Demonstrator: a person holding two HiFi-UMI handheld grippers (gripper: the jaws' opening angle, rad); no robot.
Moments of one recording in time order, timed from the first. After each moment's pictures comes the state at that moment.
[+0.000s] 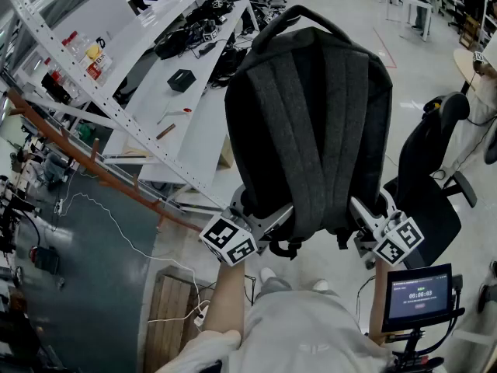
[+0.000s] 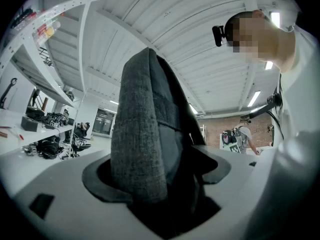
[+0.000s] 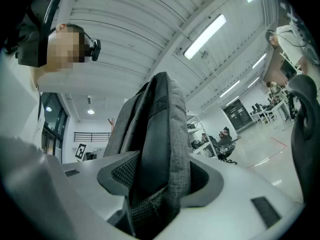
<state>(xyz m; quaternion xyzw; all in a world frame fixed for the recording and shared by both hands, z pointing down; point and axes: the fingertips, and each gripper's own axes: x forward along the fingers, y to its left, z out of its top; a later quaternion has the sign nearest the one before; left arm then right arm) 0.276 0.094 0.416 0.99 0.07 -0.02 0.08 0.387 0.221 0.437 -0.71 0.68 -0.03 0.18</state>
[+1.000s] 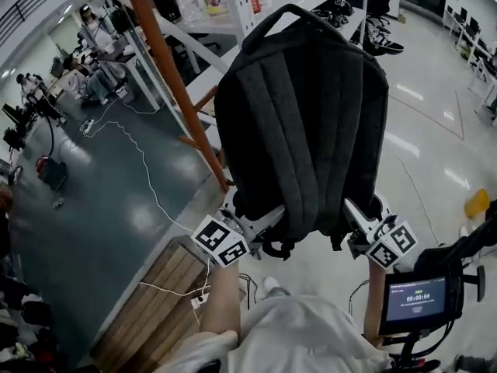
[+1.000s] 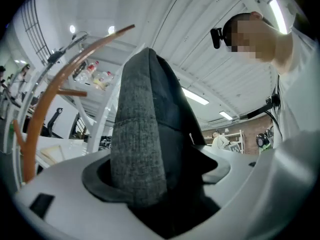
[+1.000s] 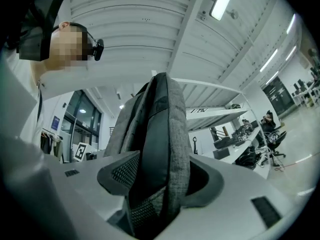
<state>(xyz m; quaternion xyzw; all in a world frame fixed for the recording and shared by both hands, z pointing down) 0.025 -0.170 0.401 0.99 -0.12 -0.08 0.07 0.175 -0.095 0.410 -0.56 0.81 -0.03 0.15</state>
